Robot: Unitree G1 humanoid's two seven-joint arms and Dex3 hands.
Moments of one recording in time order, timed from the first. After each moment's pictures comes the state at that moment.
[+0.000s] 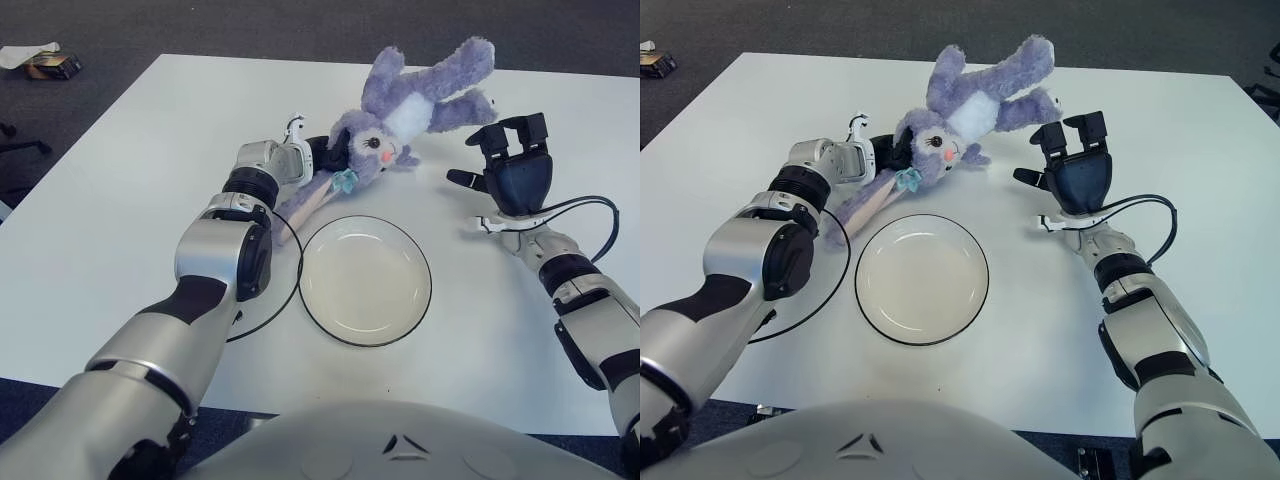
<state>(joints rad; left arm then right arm) -1.11 0.02 0.23 1.13 -0.30 0.70 -0.37 -0.67 -0.54 0.51 1.06 -1.00 -0.36 -1.44</state>
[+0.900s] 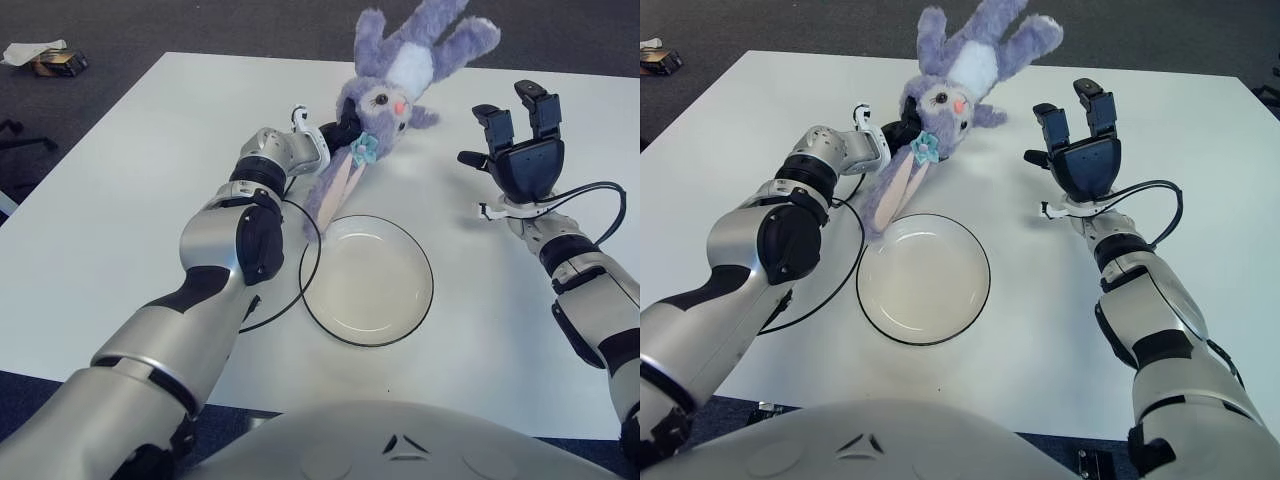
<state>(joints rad) -1.22 -0.03 0.56 1.22 -0.55 0.75 -0.12 -0.78 -0.56 0.59 1.16 -1.05 -0.24 -1.61</state>
